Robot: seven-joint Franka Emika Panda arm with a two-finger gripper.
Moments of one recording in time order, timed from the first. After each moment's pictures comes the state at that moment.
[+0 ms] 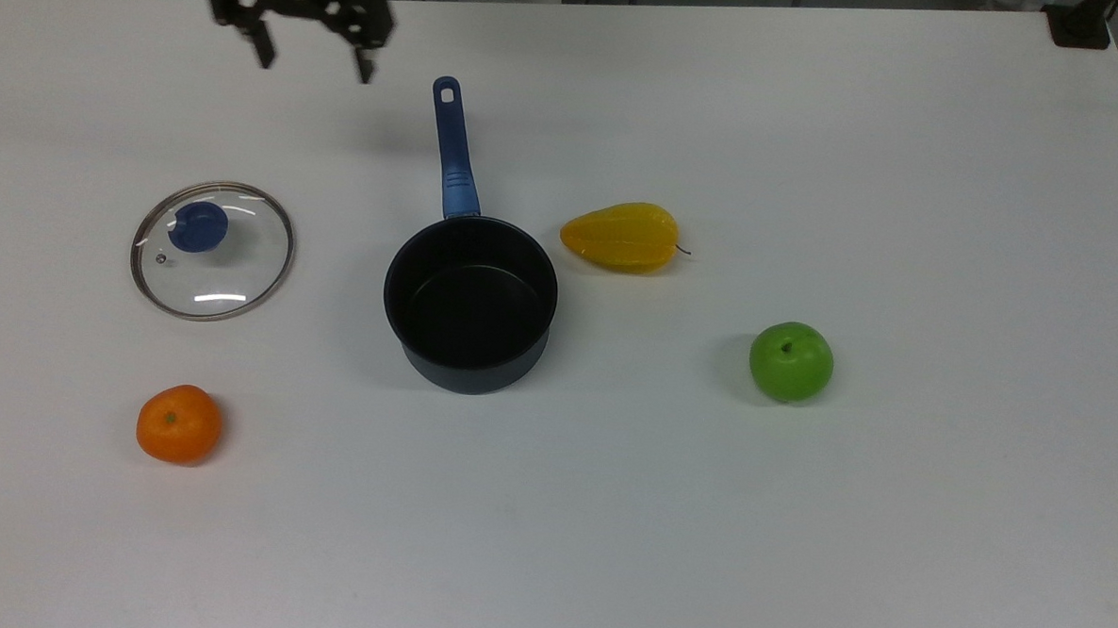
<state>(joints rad) -0.11 -0.01 -0.09 -1.87 0.09 2.01 -0.10</state>
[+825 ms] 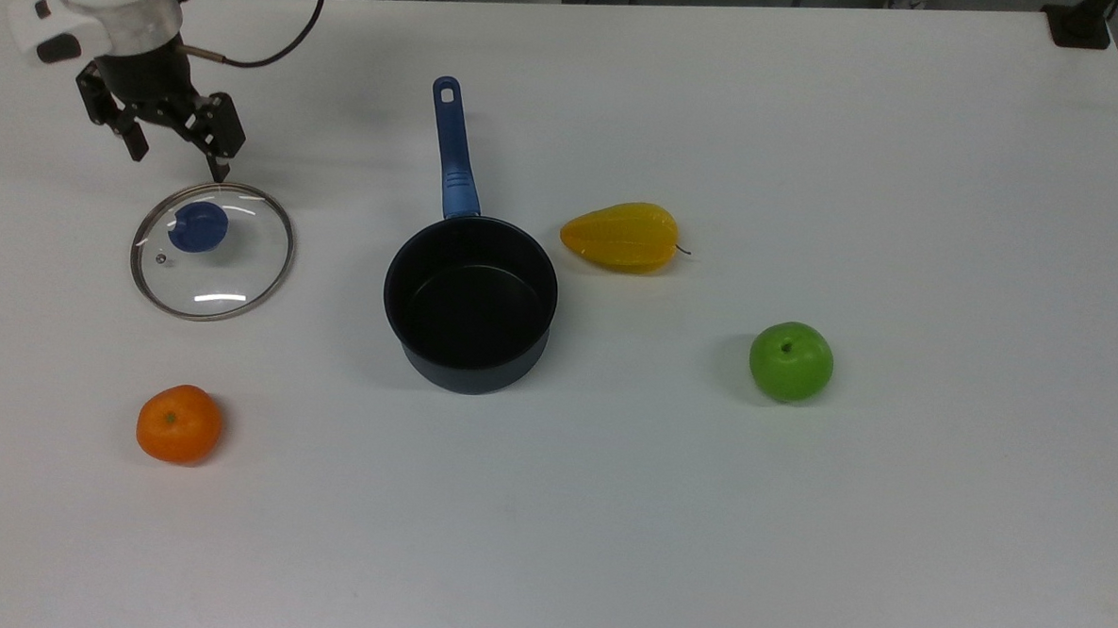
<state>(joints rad) -0.24 0.27 -0.16 -1.87 0.09 2.33 -0.29</state>
